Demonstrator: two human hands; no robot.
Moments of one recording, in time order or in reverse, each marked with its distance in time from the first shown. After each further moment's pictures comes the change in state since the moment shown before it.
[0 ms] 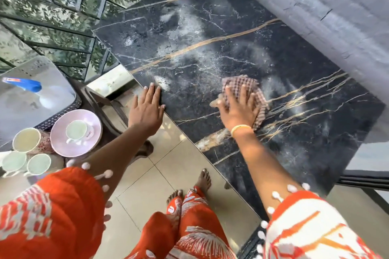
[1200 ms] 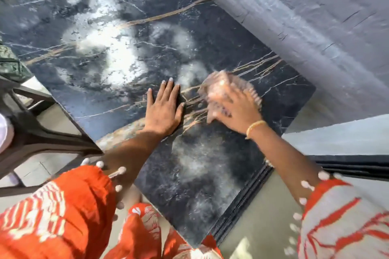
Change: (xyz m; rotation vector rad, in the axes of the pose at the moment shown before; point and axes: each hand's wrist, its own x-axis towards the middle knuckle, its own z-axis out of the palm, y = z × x) left_hand 0.022 0.302 0.055 -0.124 0.089 0.148; right_hand 0.052 0.286 -0.029 -0.255 0.100 -0.503
